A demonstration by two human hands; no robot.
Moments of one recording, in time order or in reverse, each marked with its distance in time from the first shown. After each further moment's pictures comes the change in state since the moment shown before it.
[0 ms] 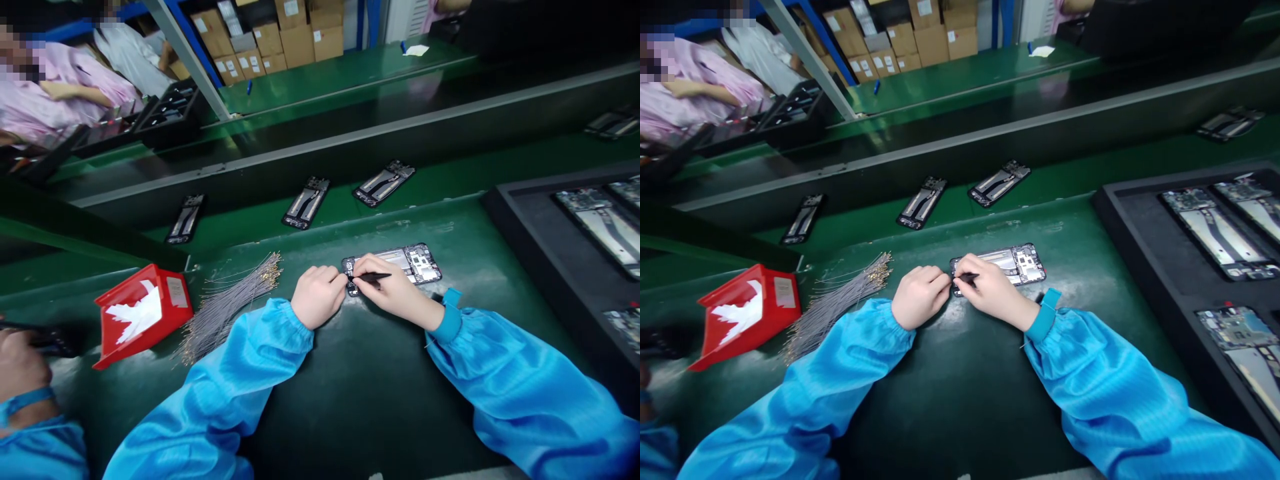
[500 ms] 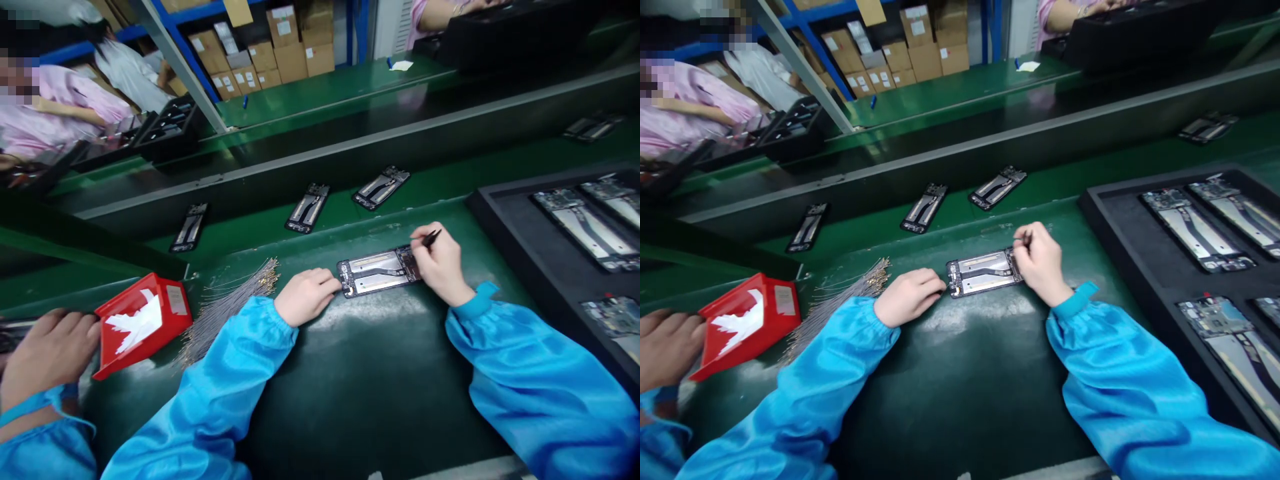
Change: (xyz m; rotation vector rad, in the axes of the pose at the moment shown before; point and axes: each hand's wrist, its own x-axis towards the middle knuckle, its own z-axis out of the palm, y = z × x) left_hand 0.001 -0.023 -0.019 -0.147 -0.197 0.190; right_hand -0.019 0.033 -0.055 -0.370 0.532 0.230
